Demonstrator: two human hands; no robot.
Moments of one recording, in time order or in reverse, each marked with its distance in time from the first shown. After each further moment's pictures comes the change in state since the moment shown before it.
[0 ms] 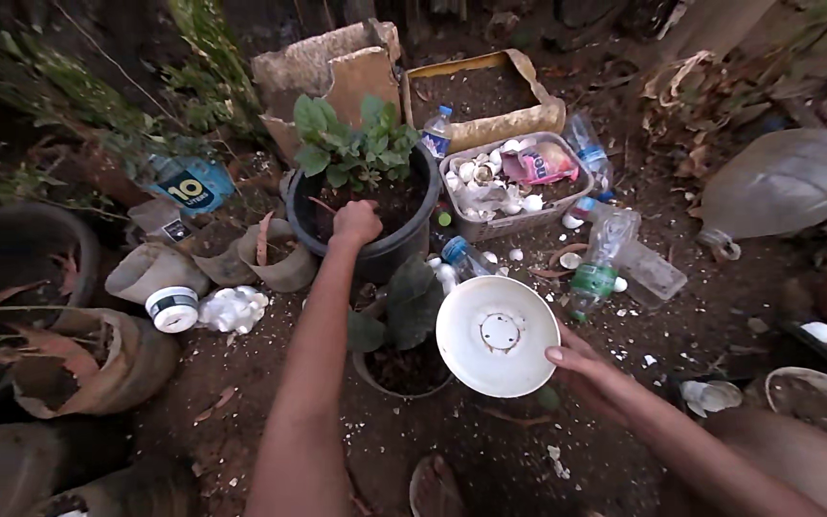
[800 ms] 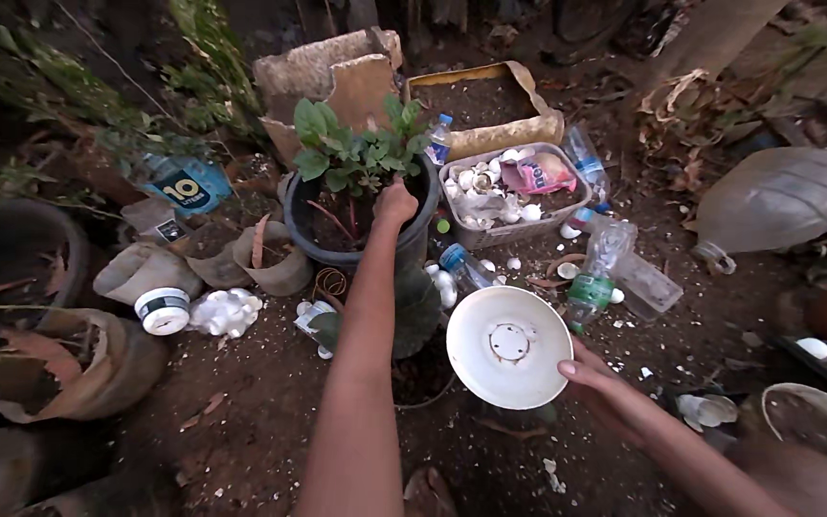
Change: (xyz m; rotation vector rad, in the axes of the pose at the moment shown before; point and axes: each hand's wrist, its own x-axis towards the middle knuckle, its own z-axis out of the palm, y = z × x) left_hand 0.041 0.067 0.009 -0.297 0.019 -0.084; right_hand -0.008 0.004 -0.013 0.006 0.040 -0.014
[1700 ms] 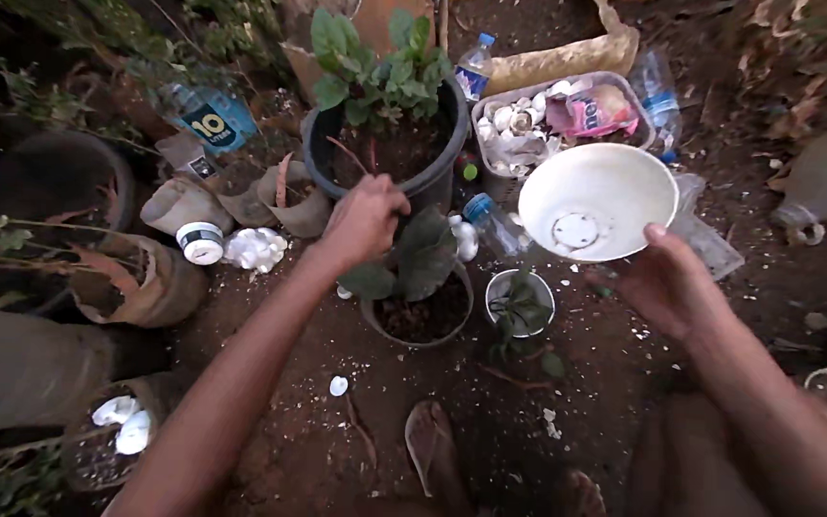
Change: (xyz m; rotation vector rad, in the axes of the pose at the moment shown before) left_hand -0.169 -0.074 -0.042 0.295 0.025 0.574; right_hand 0.046 -0.037 -0.049 0.112 0.188 -0.137
